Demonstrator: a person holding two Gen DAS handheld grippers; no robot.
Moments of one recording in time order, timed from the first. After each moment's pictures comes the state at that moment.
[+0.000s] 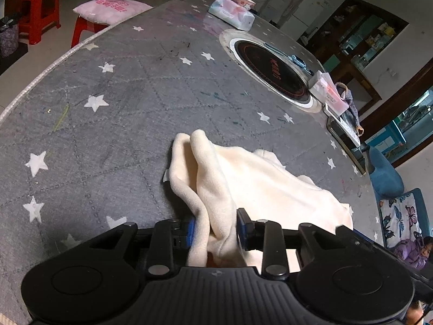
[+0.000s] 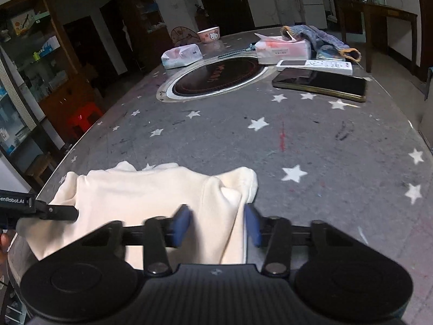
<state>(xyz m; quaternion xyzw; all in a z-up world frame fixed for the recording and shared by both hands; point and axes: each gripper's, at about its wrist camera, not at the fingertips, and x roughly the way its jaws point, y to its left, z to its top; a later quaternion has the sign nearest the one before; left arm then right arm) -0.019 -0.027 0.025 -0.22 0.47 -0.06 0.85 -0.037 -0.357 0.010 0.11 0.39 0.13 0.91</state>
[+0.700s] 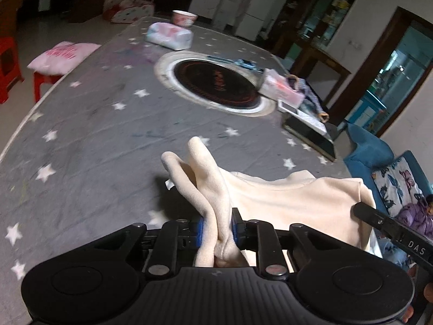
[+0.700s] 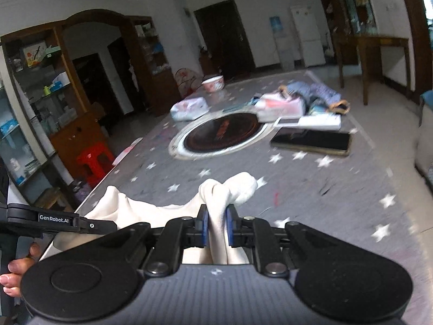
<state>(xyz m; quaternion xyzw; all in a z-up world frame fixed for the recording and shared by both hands) -0.004 -0.095 0.075 -0.12 0.43 -0.14 0.88 -0.068 -0.379 0.078 0.13 0.30 0.12 0.94</state>
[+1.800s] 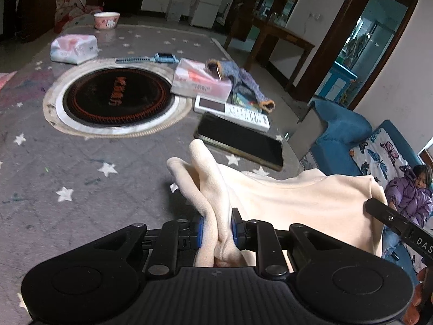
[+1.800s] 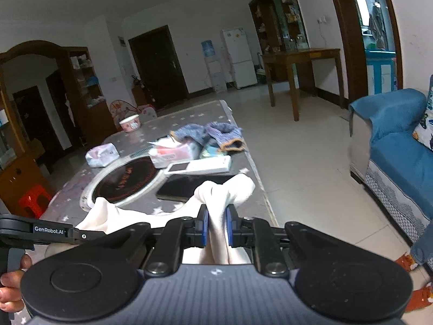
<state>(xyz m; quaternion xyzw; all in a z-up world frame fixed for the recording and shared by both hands) 0.079 -0.254 0.068 -0.07 0.44 -0.21 0.87 -0.040 -0.507 0.083 0.15 0.26 -0.04 0.95</state>
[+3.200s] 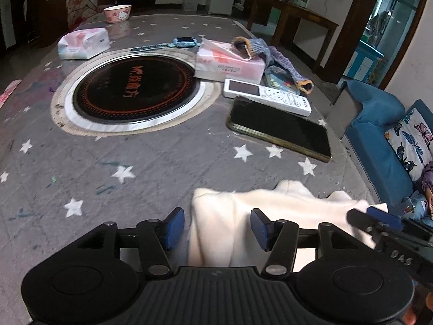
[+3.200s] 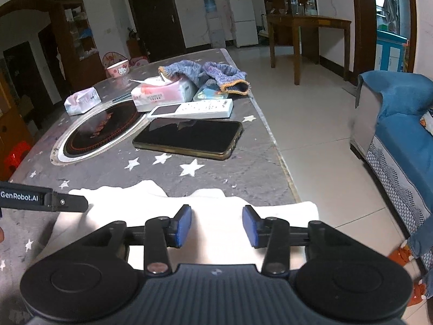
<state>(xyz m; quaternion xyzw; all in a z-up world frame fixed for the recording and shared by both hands) 0.119 -0.269 0.035 -0.01 0.46 -0.16 0.87 0.031 -0.486 0.012 0.11 0.36 -0.03 0.92</state>
